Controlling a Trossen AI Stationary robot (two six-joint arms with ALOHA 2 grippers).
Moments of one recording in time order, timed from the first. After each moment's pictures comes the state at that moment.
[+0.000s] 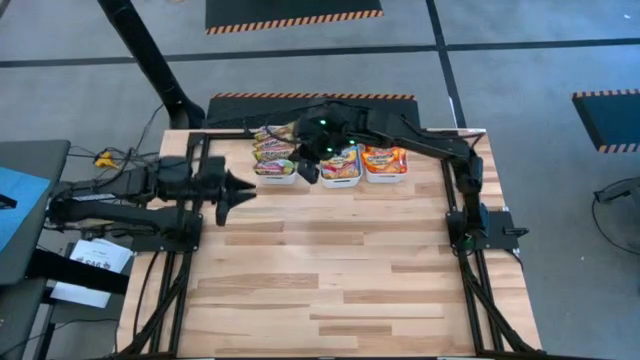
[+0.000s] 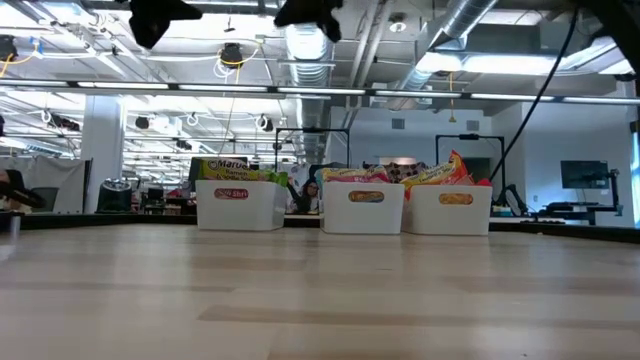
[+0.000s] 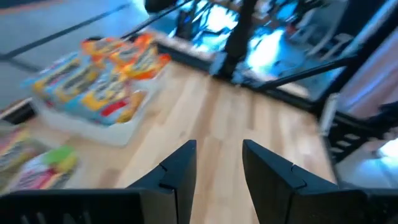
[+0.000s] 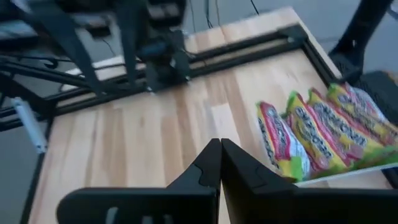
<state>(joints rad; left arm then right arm) 0.05 0.65 0.79 -0.38 -0.12 -0.34 -0.23 1.98 2.20 -0.83 -0.18 0.13</state>
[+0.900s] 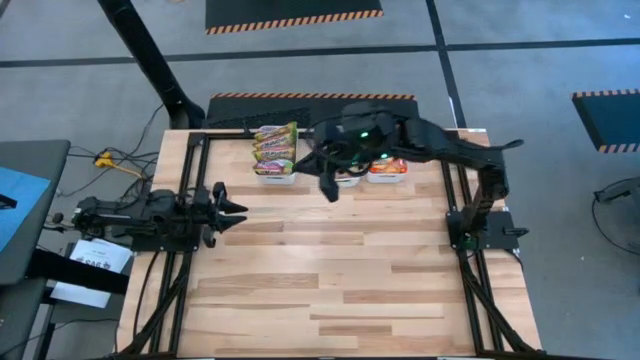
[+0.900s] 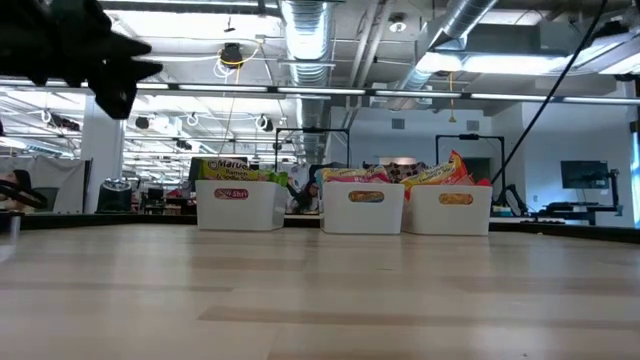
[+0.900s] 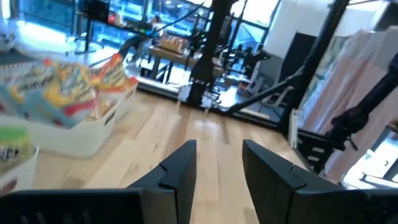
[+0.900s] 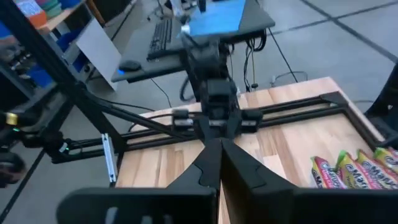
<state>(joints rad) -0.08 0.02 0.09 0.03 -0.14 -0.29 -0.06 1.80 2.20 -0.74 -0.13 0.21</state>
